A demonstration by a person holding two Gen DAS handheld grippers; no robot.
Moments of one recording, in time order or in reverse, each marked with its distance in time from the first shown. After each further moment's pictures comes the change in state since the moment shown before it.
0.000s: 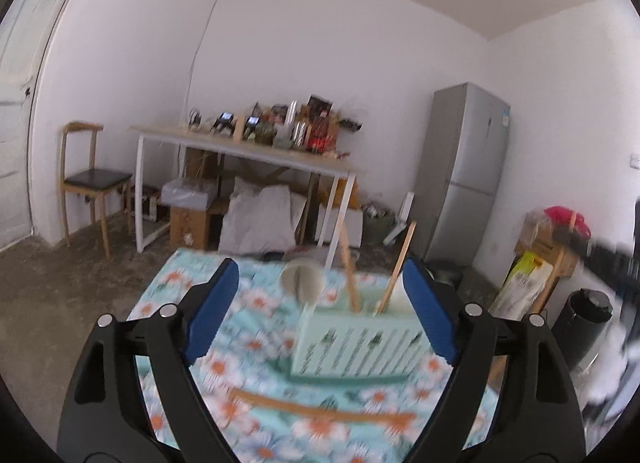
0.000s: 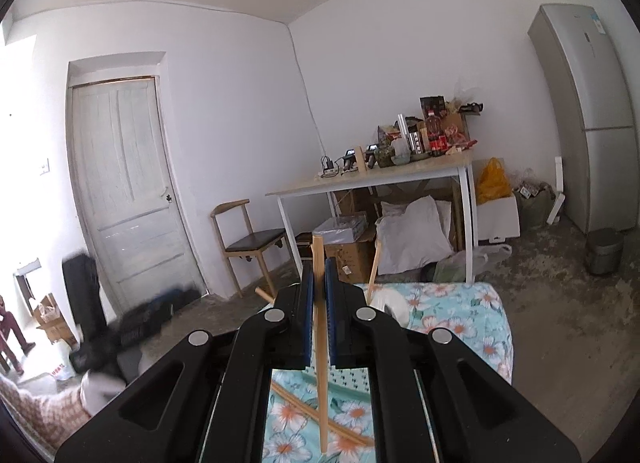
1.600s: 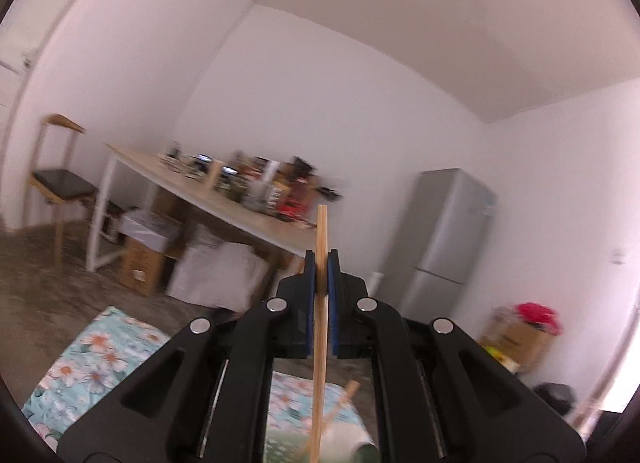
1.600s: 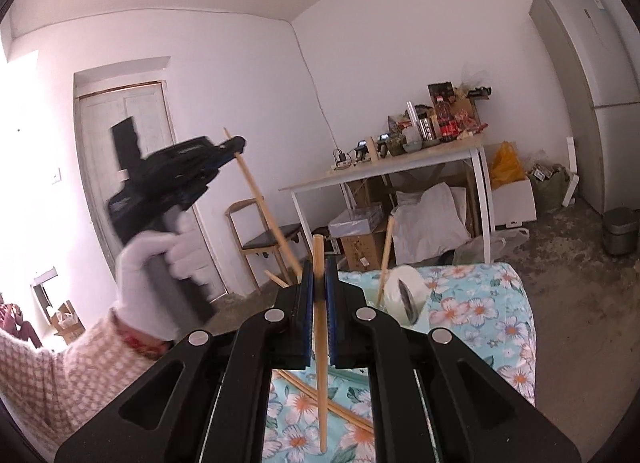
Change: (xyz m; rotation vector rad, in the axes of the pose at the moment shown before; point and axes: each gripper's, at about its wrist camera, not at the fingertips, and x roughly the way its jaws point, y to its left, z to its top) left arm 0.084 -0.052 0.107 -0.177 -0.251 -0.063; right arm 0.008 -0.016 -0.031 0.066 0.021 0.066
